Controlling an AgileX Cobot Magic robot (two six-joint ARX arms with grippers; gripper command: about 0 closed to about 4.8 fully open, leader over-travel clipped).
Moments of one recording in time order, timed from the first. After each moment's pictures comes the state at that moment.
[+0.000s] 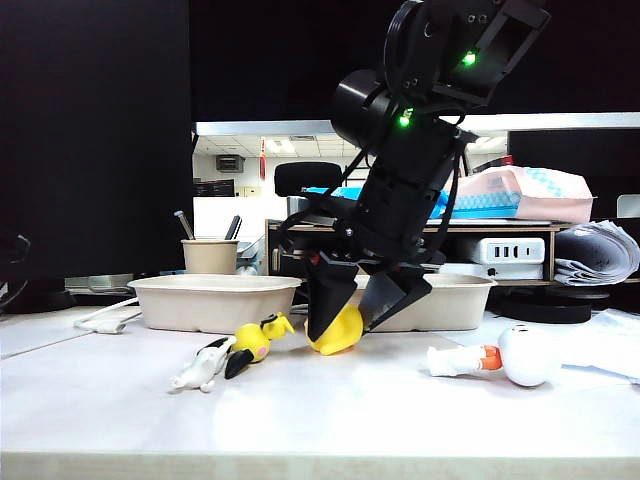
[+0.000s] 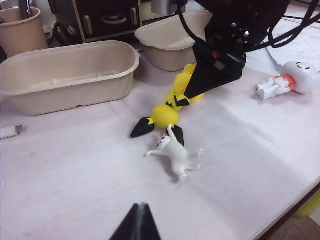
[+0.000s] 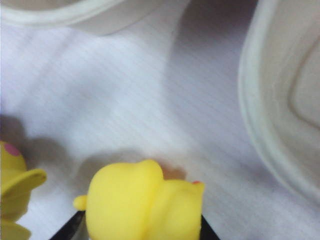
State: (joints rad) left arm -0.64 0.19 0.01 -0.07 -0.02 0.03; right arm 0.63 1.89 1.22 -0.35 -0.10 0.06
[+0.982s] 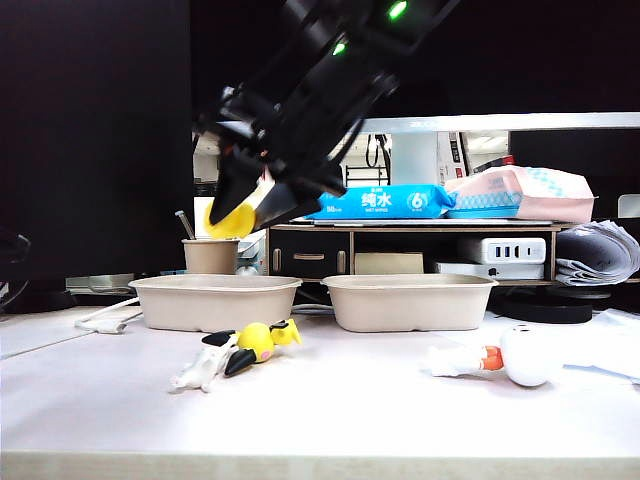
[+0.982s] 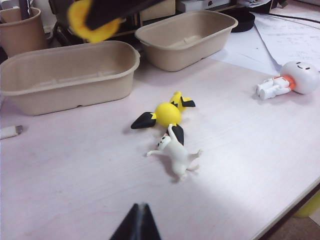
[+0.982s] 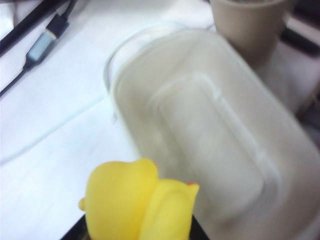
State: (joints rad) left arm -0.64 0.19 0.01 -0.07 -0.02 0.03; right arm 0.67 1.99 1.56 -0.26 -0.24 0.12
